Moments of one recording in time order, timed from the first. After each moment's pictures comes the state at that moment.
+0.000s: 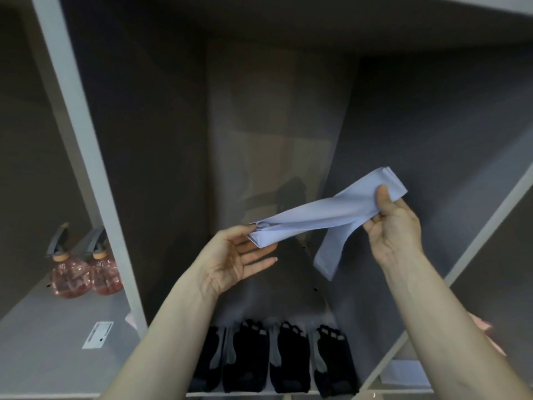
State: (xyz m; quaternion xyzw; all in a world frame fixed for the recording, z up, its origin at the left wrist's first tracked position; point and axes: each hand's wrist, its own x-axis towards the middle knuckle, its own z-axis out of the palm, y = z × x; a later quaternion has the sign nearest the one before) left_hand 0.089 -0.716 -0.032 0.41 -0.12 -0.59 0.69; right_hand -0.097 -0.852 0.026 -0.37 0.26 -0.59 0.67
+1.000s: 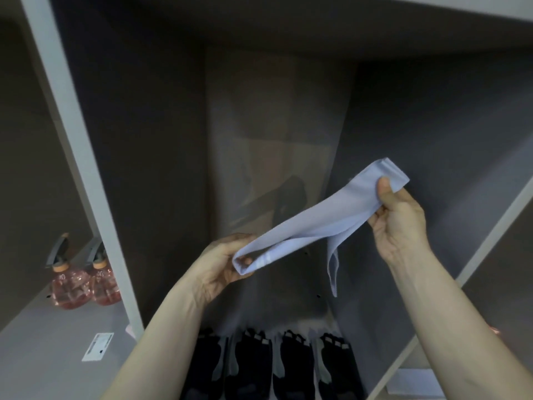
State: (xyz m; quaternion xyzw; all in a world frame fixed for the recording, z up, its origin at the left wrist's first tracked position) left_hand 0.111 -0.723 -0.050 0.53 -0.24 -0.48 0.66; right_hand -0.093 -0.860 0.039 -0.41 0.24 -0.59 0.66
